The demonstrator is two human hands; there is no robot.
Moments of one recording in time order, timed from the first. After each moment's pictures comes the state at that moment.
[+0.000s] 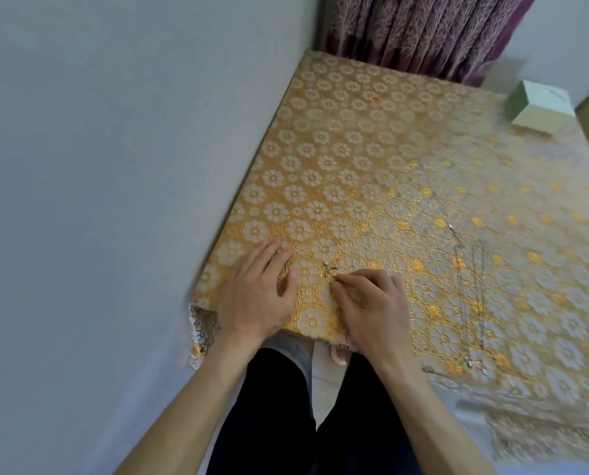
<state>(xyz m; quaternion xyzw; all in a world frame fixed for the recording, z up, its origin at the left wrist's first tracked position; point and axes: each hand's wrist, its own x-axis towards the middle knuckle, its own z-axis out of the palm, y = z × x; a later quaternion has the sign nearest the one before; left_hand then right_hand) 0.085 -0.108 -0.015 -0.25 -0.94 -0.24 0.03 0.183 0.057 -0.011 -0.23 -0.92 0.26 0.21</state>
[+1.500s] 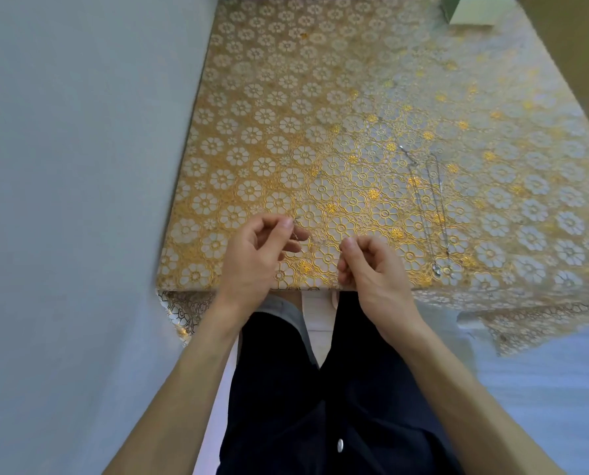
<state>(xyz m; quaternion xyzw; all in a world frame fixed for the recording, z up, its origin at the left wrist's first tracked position) 0.133 -0.075 0.050 -0.17 -0.73 -0.62 -0.23 0.245 0.050 0.021 -0.31 -0.62 0.69 0.18</state>
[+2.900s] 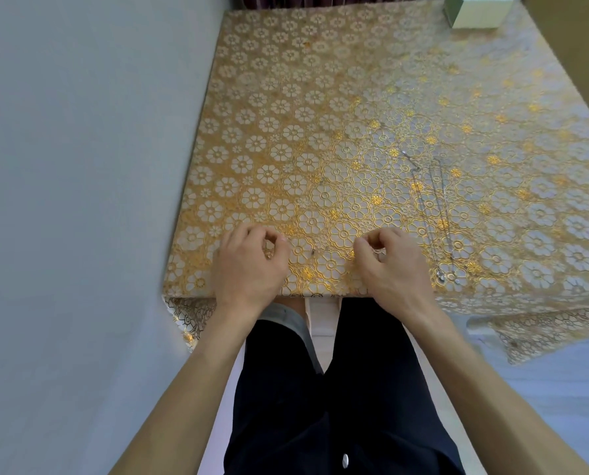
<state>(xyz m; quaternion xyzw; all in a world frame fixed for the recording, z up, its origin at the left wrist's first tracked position) 0.115 -0.075 0.019 -0.23 -0.93 -0.29 -0.01 0.241 0.084 0.020 -0.35 -0.84 0.40 0.15</state>
